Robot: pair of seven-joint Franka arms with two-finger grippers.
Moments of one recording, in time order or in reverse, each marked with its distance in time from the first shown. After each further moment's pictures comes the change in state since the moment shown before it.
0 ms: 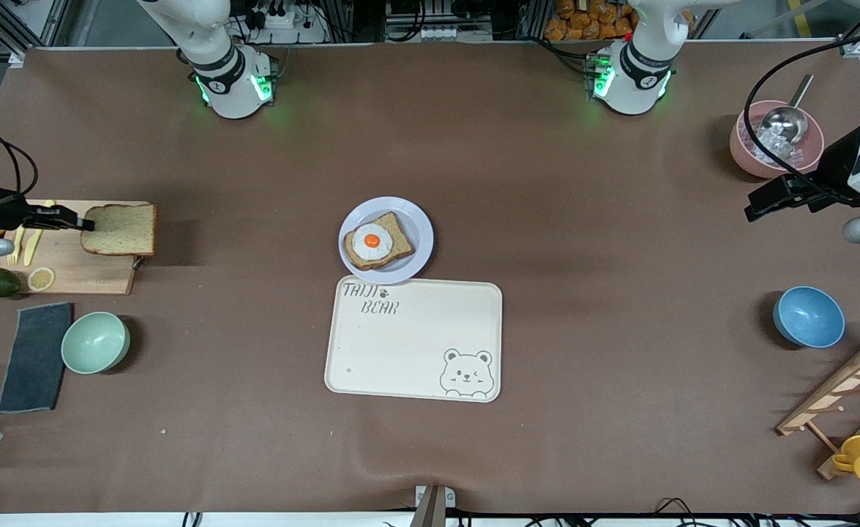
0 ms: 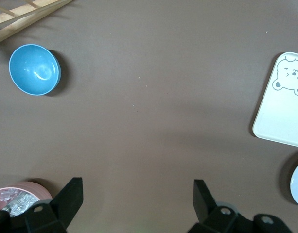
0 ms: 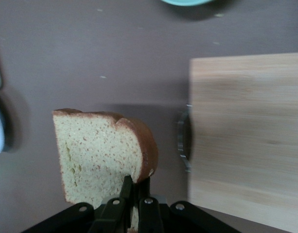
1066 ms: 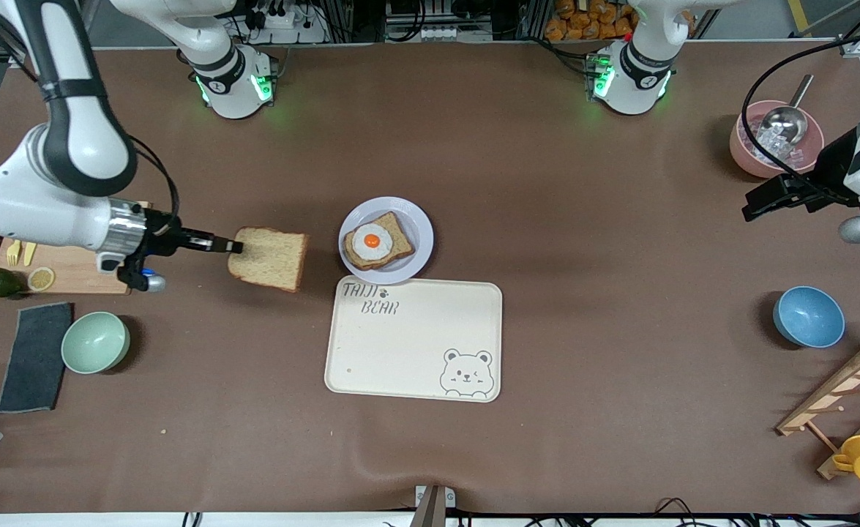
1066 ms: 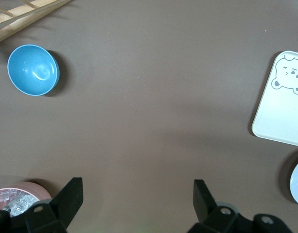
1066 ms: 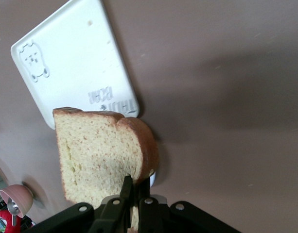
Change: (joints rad) left arm -0.003 0.000 -0.003 0.000 0.000 0.000 0.000; right arm 0.568 -0.089 0.010 -0.058 0.340 0.148 0.658
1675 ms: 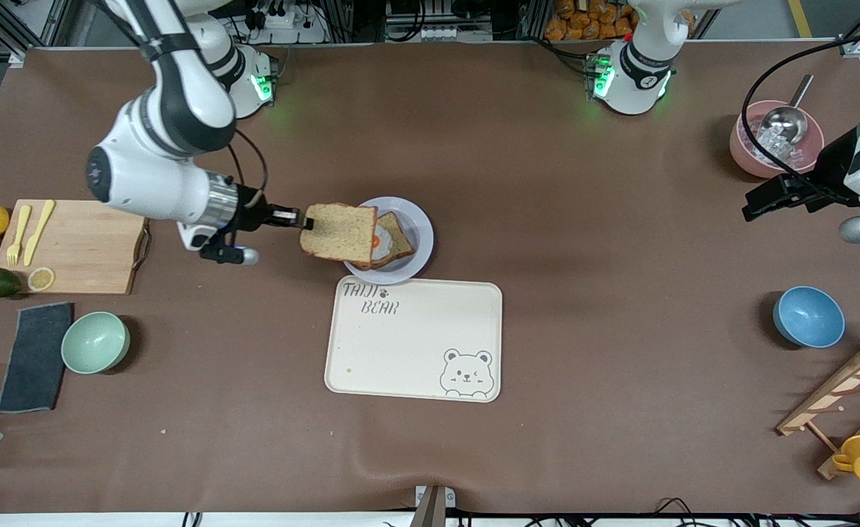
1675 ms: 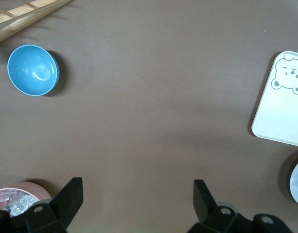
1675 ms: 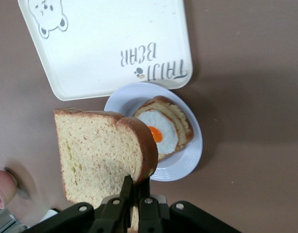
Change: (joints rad) left arm 0.000 0.000 0.000 0.001 0.000 0.000 0.000; right arm 0.285 -0.035 0.000 -0.049 -0.018 0.150 0.131
